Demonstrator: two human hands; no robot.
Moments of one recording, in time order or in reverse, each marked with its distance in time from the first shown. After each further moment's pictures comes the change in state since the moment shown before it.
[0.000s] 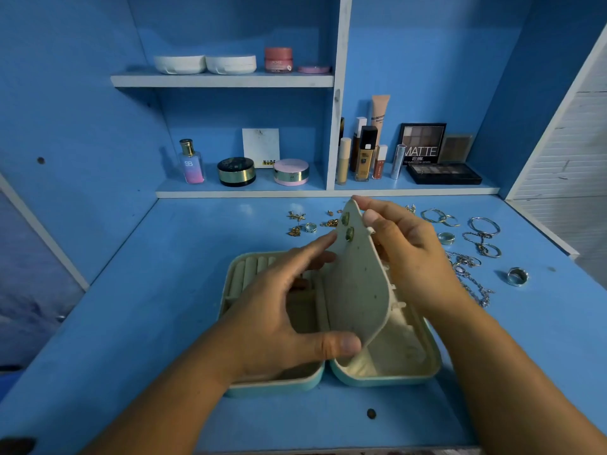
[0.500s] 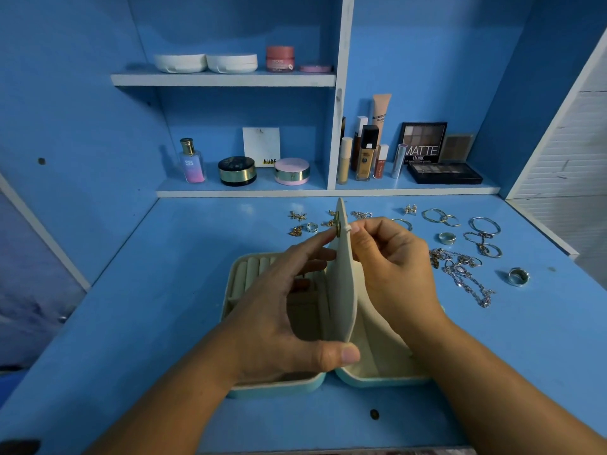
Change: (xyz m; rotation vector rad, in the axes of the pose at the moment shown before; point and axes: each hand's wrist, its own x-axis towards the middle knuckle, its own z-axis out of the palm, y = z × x) left_hand -0.004 0.008 -0.003 -0.080 -0.043 -0.026; right_hand -0.011 0.008 0.028 0.085 0.136 -0.104
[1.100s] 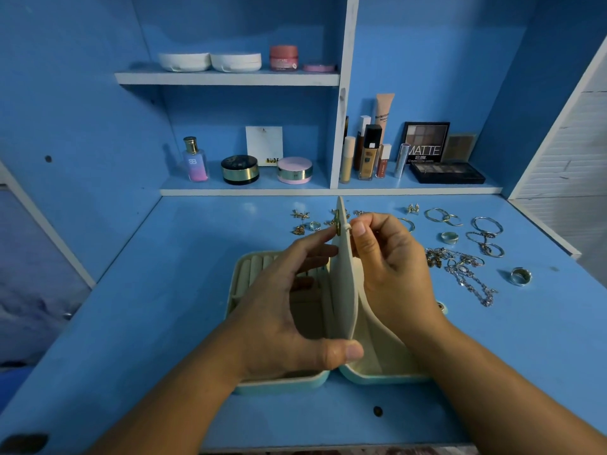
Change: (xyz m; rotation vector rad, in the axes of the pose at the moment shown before) left_hand 0.000 -0.002 0.000 -0.002 0.038 0.009; right_hand 0.000 0.009 0.004 0.036 -0.030 -0.074
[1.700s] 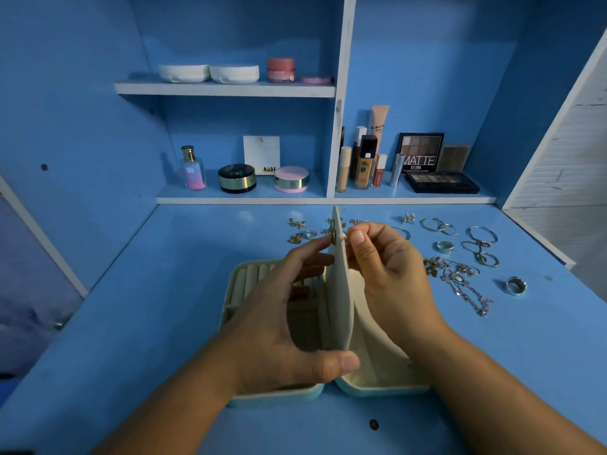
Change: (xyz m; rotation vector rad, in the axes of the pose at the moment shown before) left_hand 0.000 0.000 0.001 -0.009 -0.006 0.017; right_hand 0.004 0.001 -0.005 0.022 -0.005 0.091
